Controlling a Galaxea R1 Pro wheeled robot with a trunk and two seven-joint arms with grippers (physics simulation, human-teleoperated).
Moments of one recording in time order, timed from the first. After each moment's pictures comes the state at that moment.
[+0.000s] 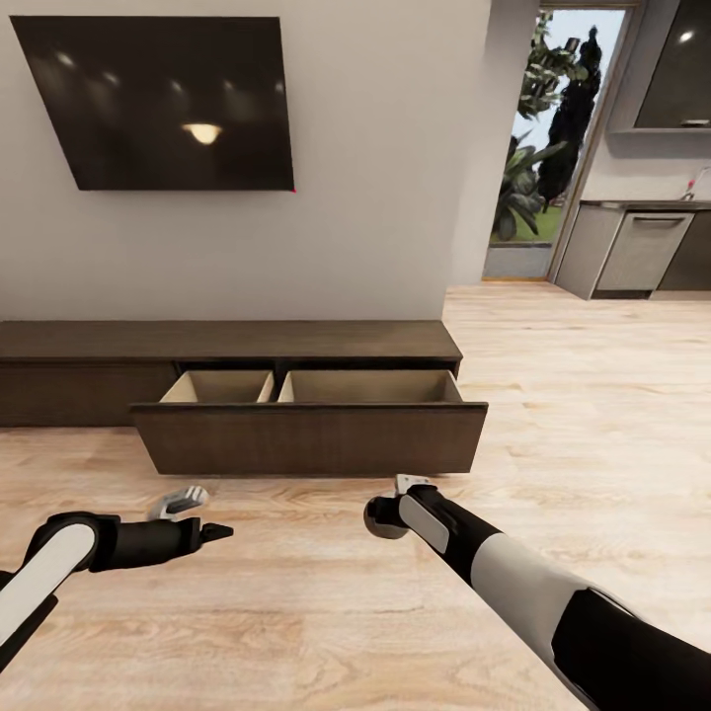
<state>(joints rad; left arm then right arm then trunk) -0.39 0.57 -0.27 -1.52 1.31 0.98 0.31 -0.94 0.09 0.88 -0.45 -1.11 0.44 -0.36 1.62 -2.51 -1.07</state>
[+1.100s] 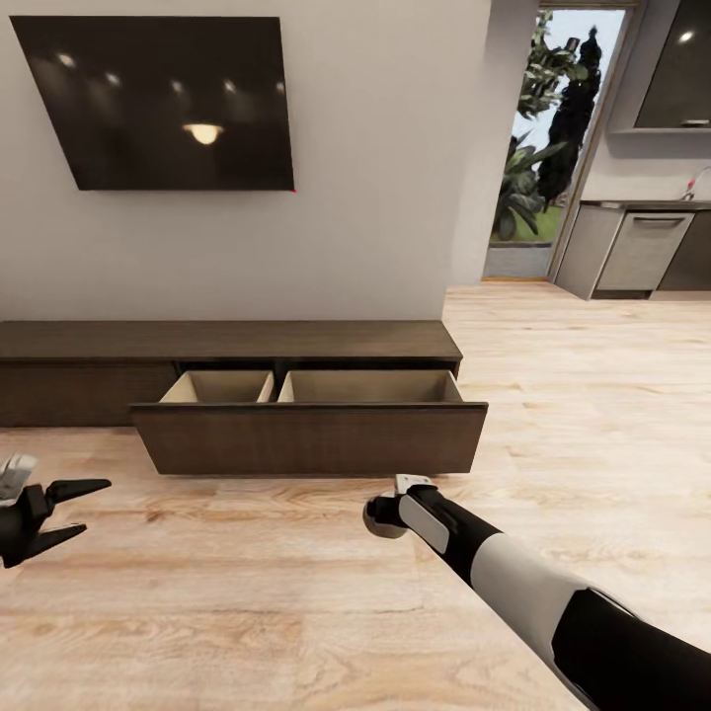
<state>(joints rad) -0.13 0.79 0.30 -1.55 2.03 1.00 0.41 -0.94 0.09 0.88 -0.45 -1.10 0.43 -0.35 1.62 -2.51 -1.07</state>
